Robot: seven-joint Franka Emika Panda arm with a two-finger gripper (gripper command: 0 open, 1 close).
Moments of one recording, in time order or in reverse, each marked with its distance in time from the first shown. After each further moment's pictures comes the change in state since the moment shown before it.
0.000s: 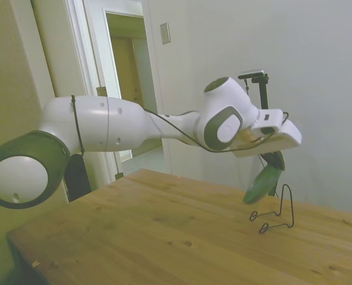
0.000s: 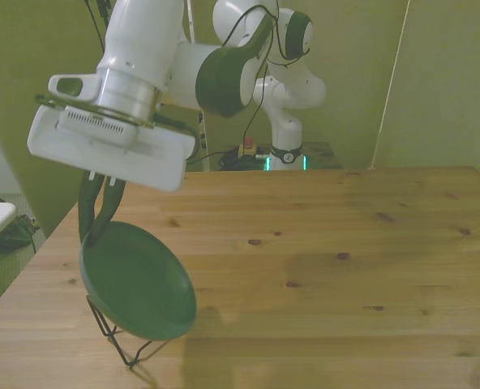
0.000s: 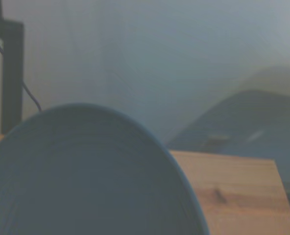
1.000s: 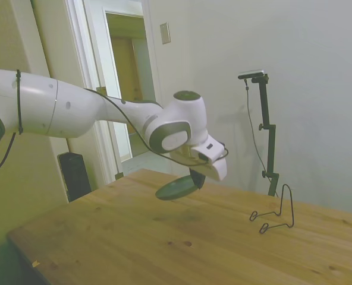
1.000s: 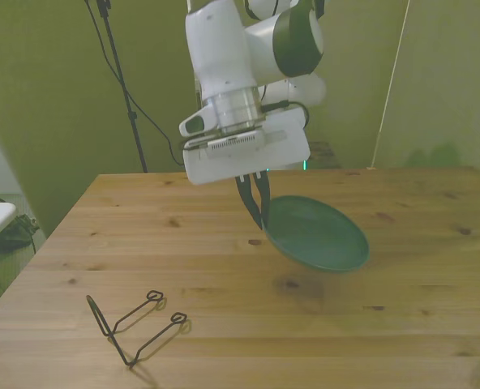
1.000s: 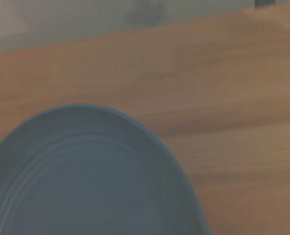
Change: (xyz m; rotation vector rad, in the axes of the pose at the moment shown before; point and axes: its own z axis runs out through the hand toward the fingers) arm -0.170 -0.038 -0.021 0.174 -0.591 0.202
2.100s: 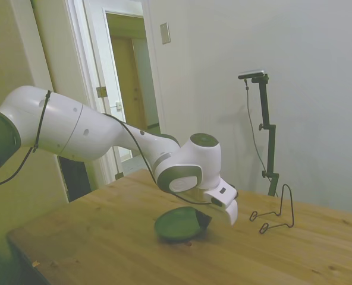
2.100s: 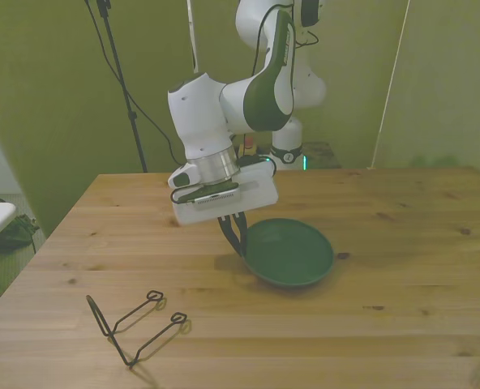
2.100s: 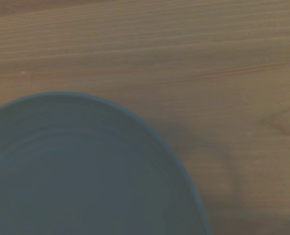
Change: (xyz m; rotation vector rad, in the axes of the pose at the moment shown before) arm 0.009 0.077 0.065 -0.071 -0.048 -0.055
